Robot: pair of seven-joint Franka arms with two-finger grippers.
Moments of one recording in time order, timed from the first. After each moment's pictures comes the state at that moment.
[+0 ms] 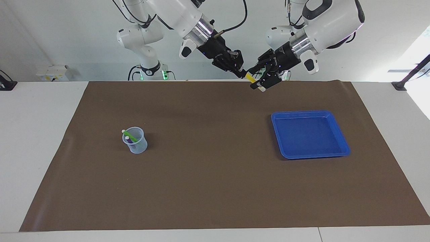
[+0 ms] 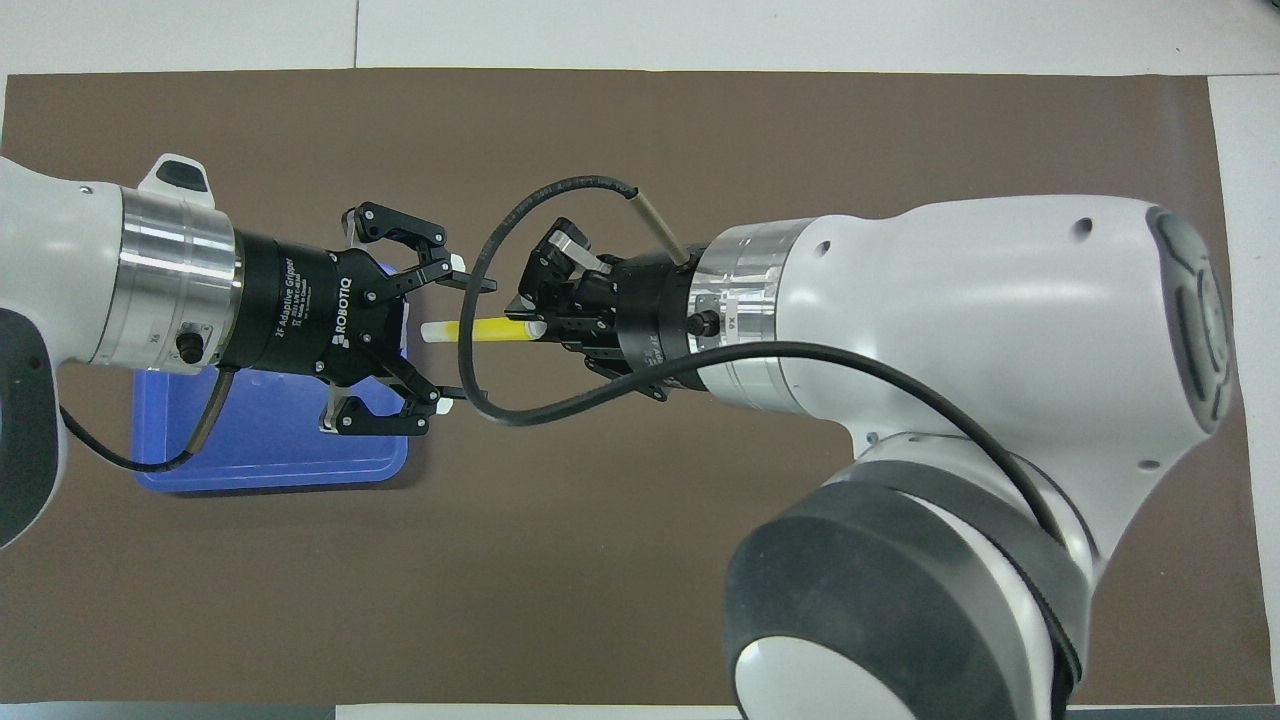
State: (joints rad) left arm -0.04 -0.08 -0.28 -1.75 -0.78 1.78 -1.61; right arm 0.43 0.05 0.14 -1.63 0.66 2.19 1.00
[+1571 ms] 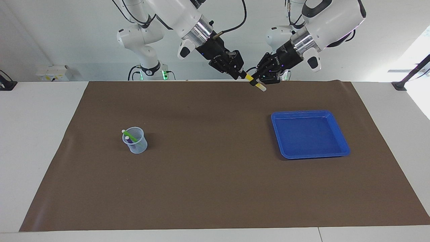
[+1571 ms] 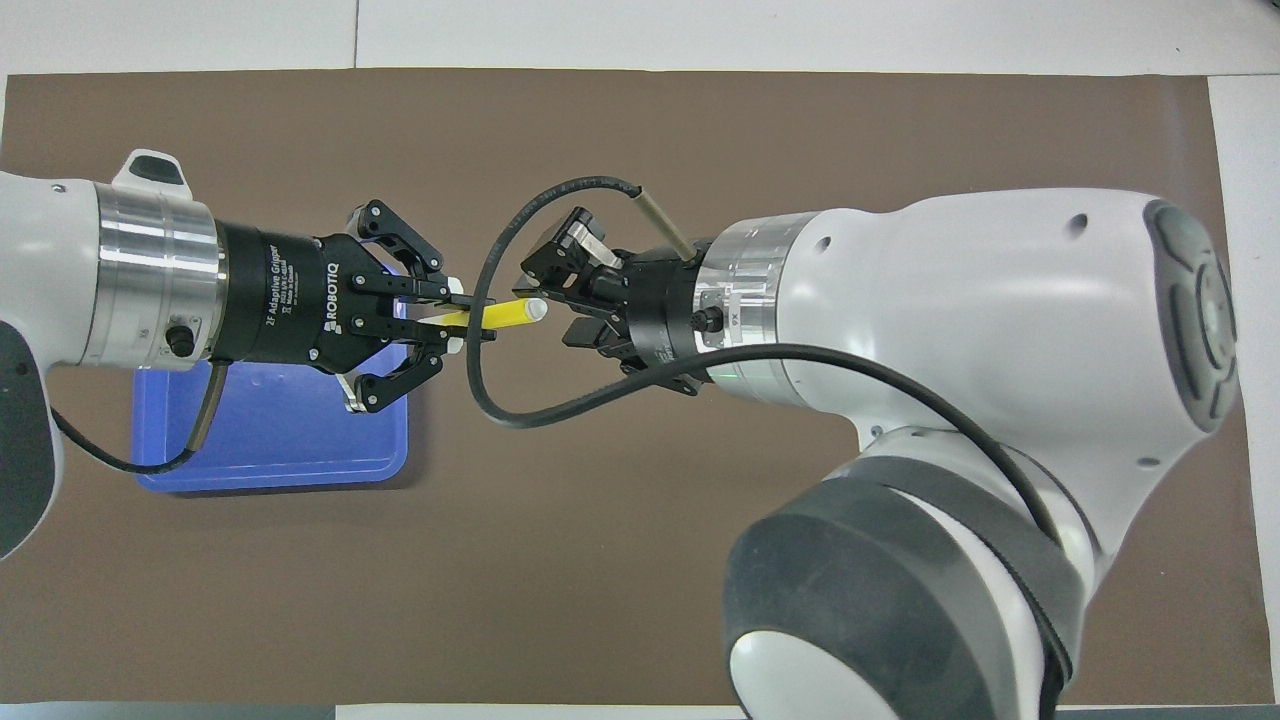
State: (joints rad) left arm -0.04 -0.09 -0.28 -1.76 -0.78 1.85 -1.65; right arm 0.42 0.06 0.14 -1.62 0.56 2.17 1.00
